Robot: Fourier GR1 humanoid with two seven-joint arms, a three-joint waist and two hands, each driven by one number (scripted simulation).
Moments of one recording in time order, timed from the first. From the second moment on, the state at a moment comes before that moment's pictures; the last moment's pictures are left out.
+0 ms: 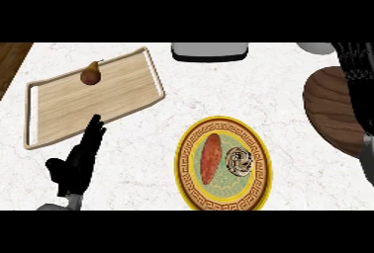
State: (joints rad) left arm -0.02 0.33 -0.28 -1.39 0.31 0.29 -0.14; right arm -0.36 -0.51 0.04 -1.60 -0.19 -0.07 -0.17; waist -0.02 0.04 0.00
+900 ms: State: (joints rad) left arm -0.17 0.32 -0.30 -1.48 0.25 0.32 -0.02; right arm 0.14 -0.13 0.48 -1.70 0.28 -0.62 -0.22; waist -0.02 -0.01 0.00
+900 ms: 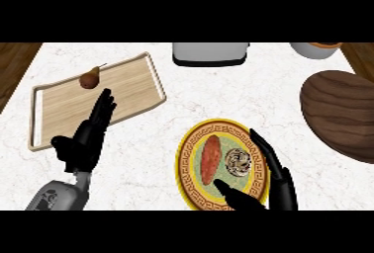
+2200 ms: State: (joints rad) left arm -0.18 0.26 -0.25 -1.52 0.17 0.27 0.05; right arm 0.04 -0.11 0.46 -2.00 0.71 -0.15 0.82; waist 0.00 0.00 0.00
